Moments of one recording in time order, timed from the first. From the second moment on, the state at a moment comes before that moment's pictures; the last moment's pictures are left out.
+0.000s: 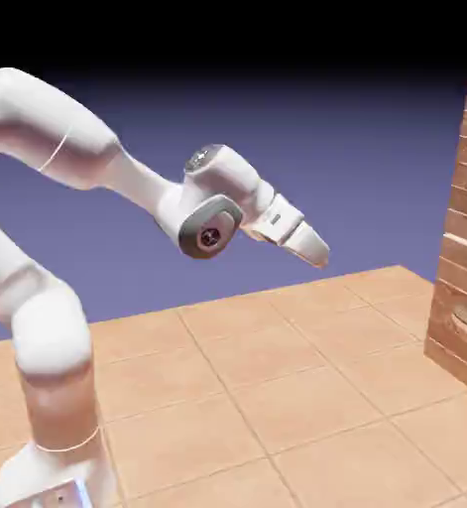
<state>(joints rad) 0.03 -0.54 -0.03 -2.78 0.05 3.03 0.74</state>
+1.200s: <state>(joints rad) 0.56 0.36 -0.87 -2.01 1.62 2.78 0.67</state>
